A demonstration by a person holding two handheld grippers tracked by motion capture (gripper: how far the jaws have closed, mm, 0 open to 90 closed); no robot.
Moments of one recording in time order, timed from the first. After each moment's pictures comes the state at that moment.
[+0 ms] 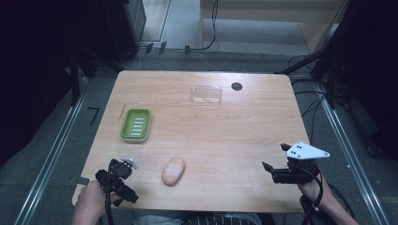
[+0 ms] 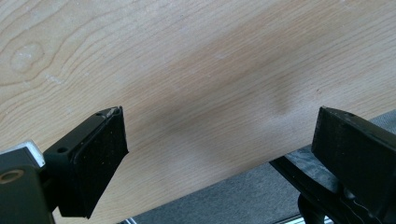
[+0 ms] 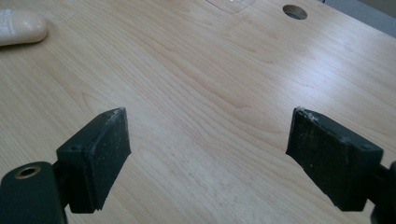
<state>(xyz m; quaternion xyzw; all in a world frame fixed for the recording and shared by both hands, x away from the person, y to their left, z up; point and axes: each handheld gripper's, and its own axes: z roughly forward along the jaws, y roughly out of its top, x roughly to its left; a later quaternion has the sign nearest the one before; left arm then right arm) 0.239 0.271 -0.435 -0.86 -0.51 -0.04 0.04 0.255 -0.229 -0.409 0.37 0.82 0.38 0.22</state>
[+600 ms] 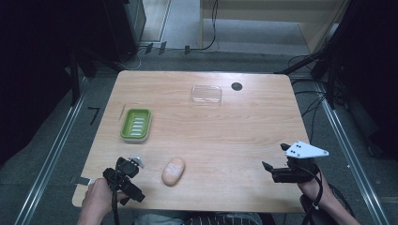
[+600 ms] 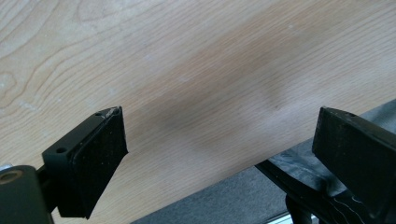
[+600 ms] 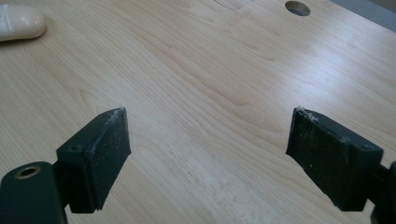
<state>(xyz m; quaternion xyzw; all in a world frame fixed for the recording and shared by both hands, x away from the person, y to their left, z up) 0.245 0.252 -0.432 -0.87 -0.49 -0.02 0.03 0.258 -0.230 -0.411 0.37 0.82 0.38 0.22</state>
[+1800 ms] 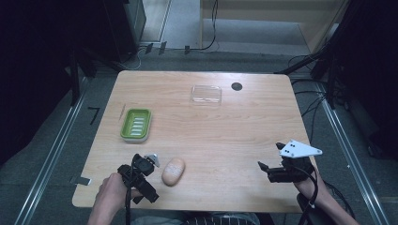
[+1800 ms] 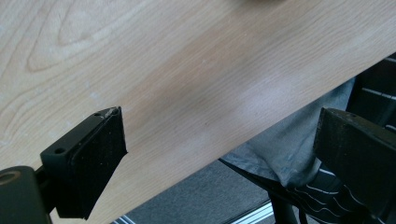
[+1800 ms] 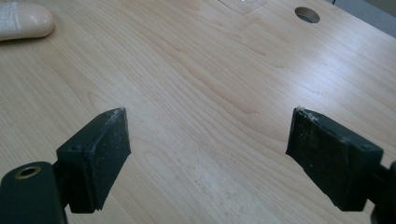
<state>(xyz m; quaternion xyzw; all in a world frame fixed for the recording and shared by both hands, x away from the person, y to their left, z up) 0.252 0.208 -0.416 -0.89 -0.46 0.01 0.04 0.260 -0.218 -0.409 0.35 0.83 0.37 0.22</state>
